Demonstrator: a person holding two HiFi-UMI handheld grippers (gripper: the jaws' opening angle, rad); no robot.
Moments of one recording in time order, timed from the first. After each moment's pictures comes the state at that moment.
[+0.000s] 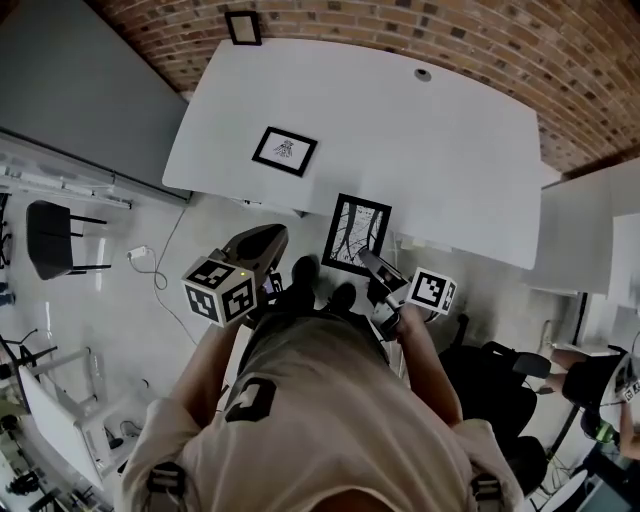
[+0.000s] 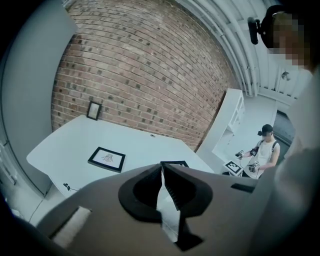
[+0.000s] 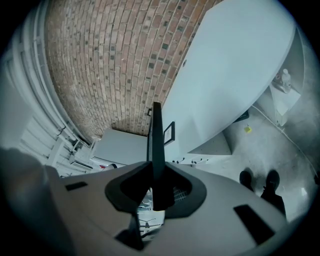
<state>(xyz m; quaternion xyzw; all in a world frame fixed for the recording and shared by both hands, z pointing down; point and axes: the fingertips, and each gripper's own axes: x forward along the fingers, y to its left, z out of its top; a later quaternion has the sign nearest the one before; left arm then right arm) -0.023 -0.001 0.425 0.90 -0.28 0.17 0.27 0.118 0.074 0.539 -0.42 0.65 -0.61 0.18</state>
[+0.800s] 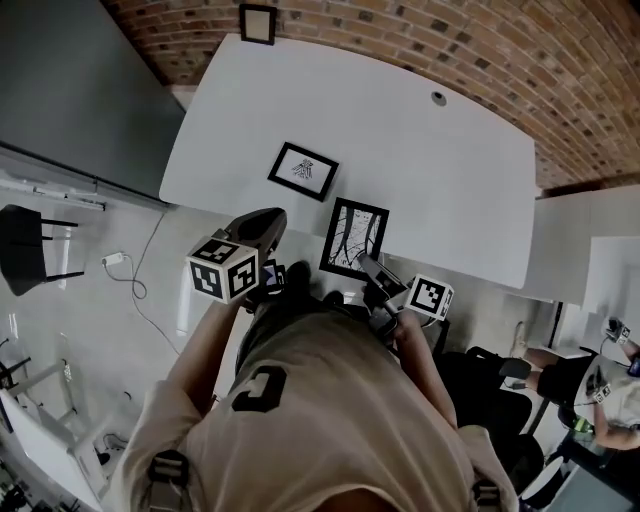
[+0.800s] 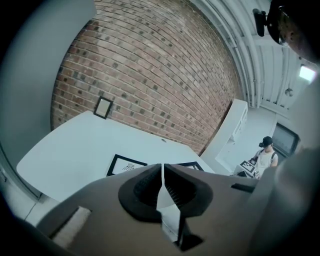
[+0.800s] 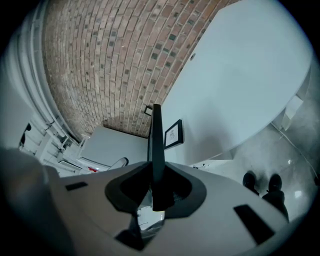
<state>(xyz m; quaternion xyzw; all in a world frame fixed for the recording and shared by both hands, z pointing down) -0.089 -0.133 0.466 0.90 -0.27 0.15 0.31 0.051 -0.019 0.524 -0.44 0.65 -0.60 0.17</state>
